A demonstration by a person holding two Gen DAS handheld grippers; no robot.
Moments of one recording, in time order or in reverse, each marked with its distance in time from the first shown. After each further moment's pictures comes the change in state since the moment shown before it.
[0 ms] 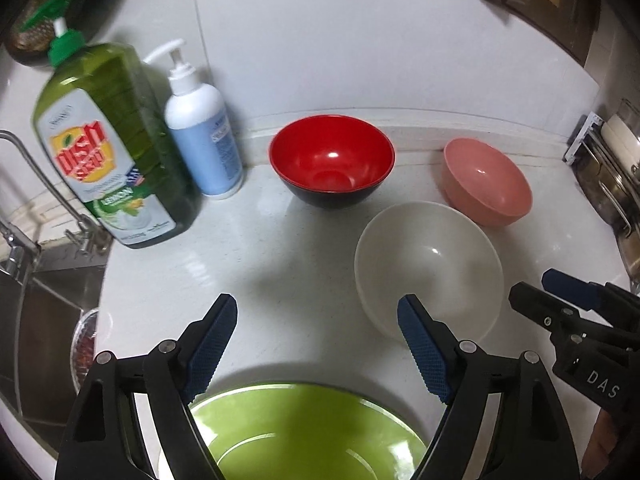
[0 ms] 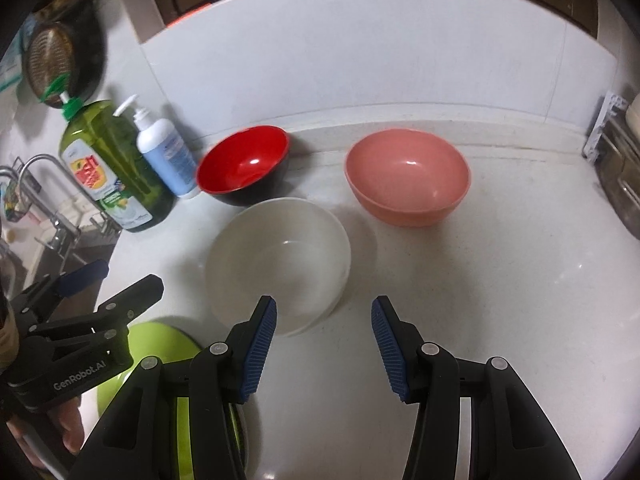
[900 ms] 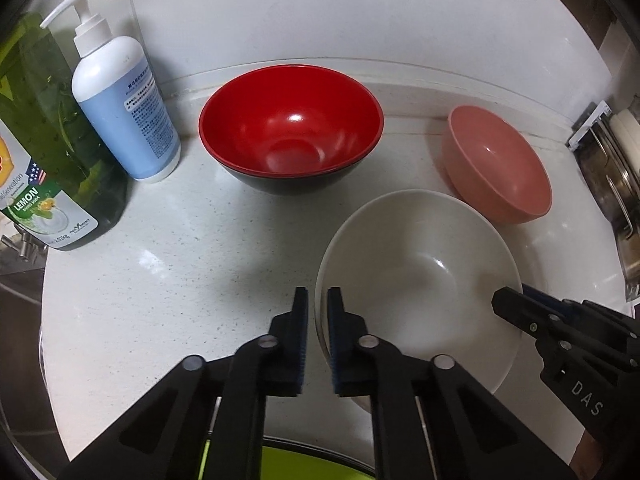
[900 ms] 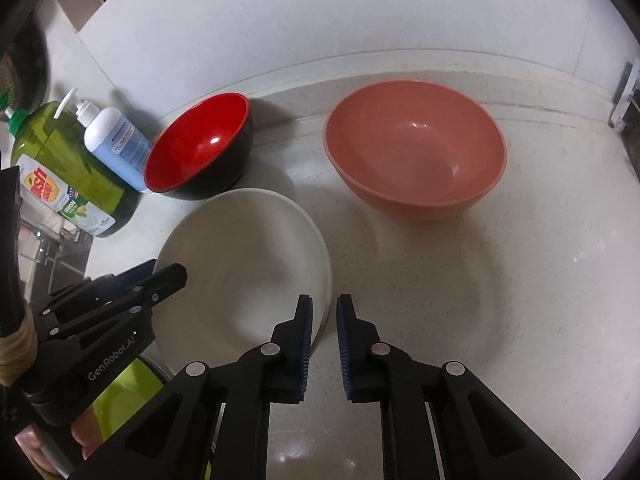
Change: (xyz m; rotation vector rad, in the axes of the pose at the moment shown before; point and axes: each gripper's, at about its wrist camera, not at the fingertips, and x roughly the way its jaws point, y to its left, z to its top) left arm 0.066 -0.014 0.021 0.010 0.146 -0.098; right arm 0.066 -0.017 0.022 0.070 0.136 0.021
